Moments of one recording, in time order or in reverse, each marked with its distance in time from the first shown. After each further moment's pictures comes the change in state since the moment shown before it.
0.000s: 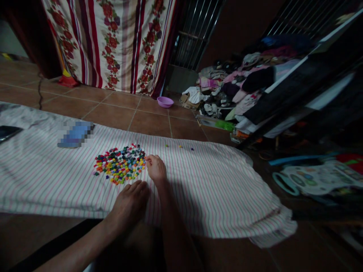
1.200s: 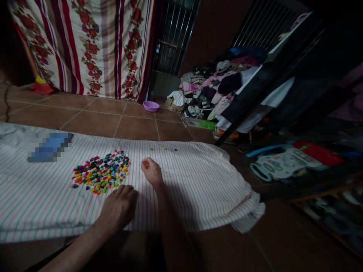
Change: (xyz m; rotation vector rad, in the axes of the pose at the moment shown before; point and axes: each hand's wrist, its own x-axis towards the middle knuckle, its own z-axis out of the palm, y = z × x) left_hand 0.018 0.016 -0.012 0.048 -0.093 -0.065; right_hand -0.003 0.049 -0.014 0.403 0.080 0.104
